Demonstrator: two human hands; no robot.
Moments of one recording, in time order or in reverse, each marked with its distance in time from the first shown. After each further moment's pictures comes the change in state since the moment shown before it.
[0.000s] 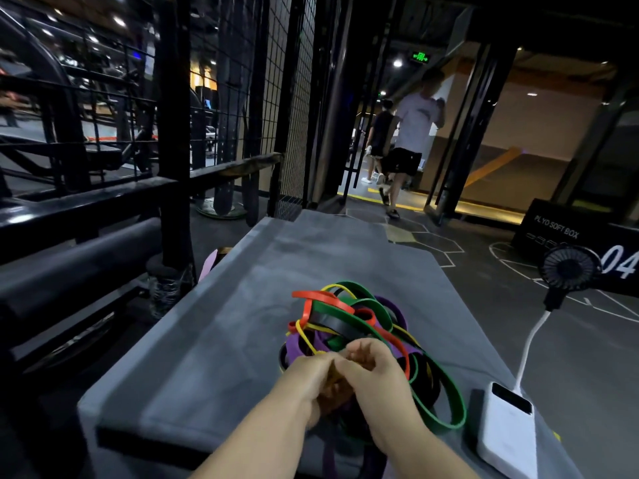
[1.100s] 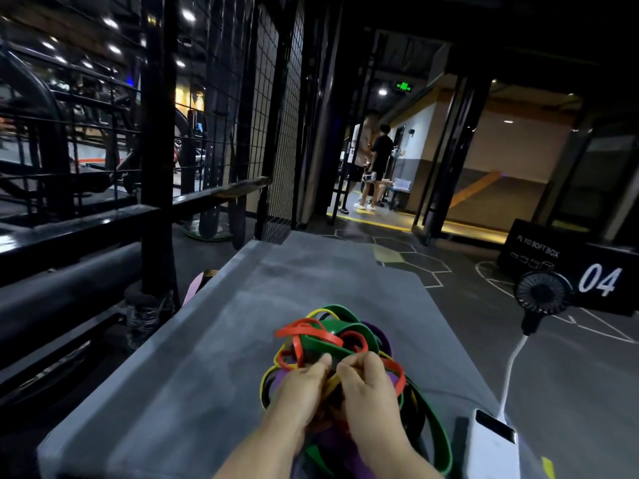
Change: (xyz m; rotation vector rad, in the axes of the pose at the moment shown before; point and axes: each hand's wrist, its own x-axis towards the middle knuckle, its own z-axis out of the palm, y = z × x) left_hand 0.017 0.003 0.017 0.110 0.087 0.172; right_hand 0.015 -0.018 -0.011 0.007 0.053 -0.043
